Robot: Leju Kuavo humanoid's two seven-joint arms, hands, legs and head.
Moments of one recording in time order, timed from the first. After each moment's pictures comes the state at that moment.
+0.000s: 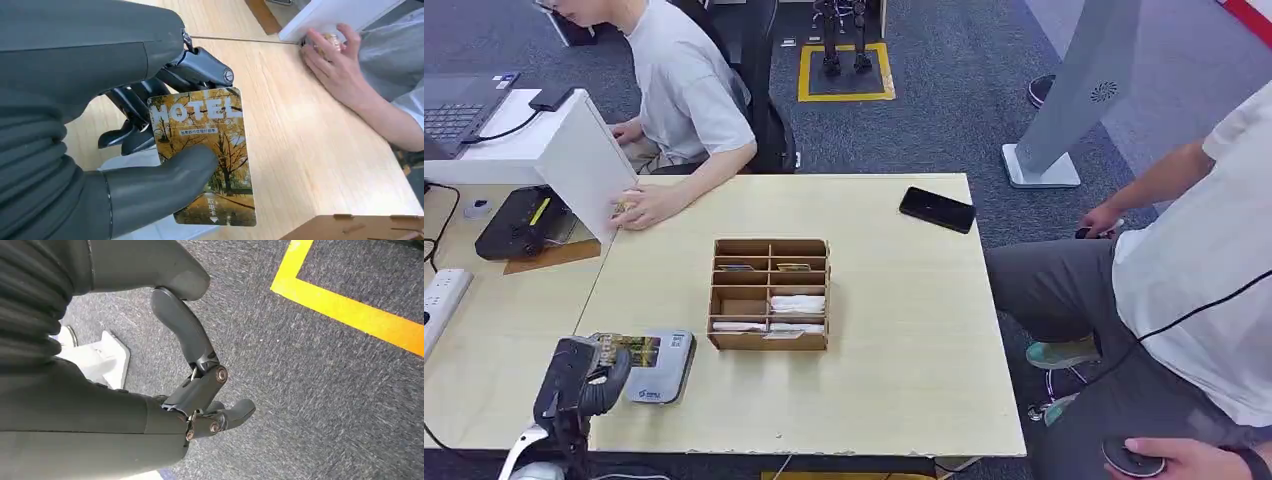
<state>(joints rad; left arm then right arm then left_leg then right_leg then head) 0.12 0.24 -0.11 -1.56 -0.21 0.22 -0.02 0.28 0.32 -0.93 -1.20 1.45 0.38 -0.16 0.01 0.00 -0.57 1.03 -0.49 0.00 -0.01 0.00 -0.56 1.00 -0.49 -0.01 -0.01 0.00</state>
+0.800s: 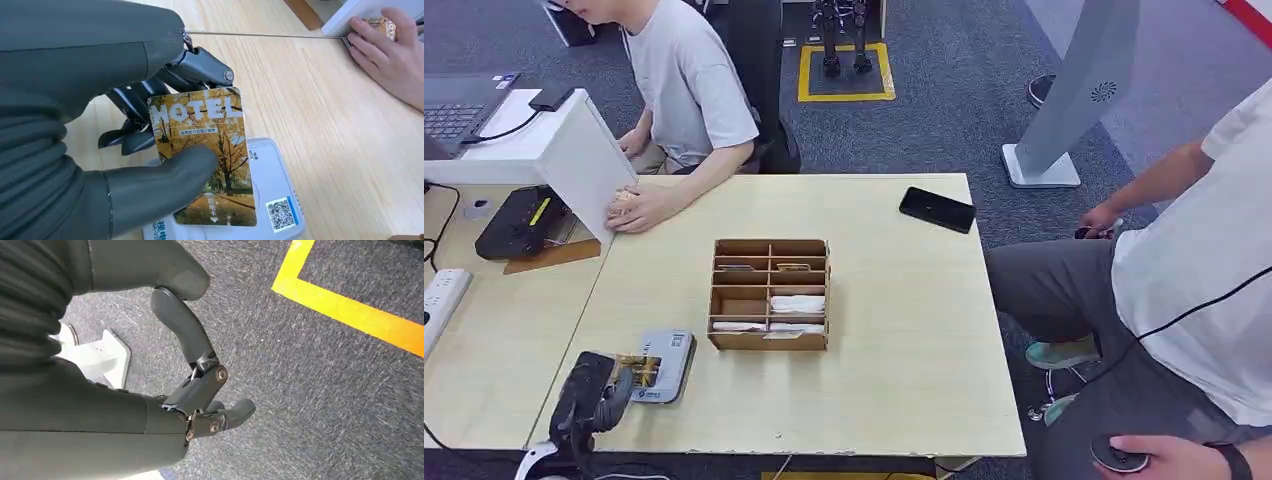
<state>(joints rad) 0.15 0.22 -0.11 -1.51 -0.30 0.26 0.02 0.29 0.32 -0.92 -1.20 1.46 0.38 -0.15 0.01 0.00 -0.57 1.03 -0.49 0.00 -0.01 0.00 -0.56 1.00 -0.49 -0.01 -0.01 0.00</state>
